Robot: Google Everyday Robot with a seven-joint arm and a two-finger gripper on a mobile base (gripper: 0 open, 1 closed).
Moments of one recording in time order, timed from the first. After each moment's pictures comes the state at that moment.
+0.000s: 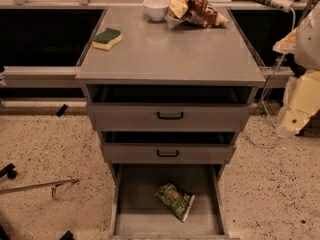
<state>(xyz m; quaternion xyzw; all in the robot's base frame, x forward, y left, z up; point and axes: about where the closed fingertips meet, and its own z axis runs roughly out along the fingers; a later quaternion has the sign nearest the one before) 0.438 -0.217 0.976 -0.60 0.78 -0.03 0.16</state>
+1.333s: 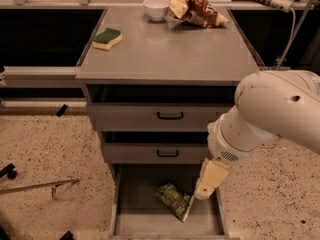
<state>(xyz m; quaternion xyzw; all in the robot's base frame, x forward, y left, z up) 0.431 -0.118 0.765 -0.59 0.79 0.04 0.16</state>
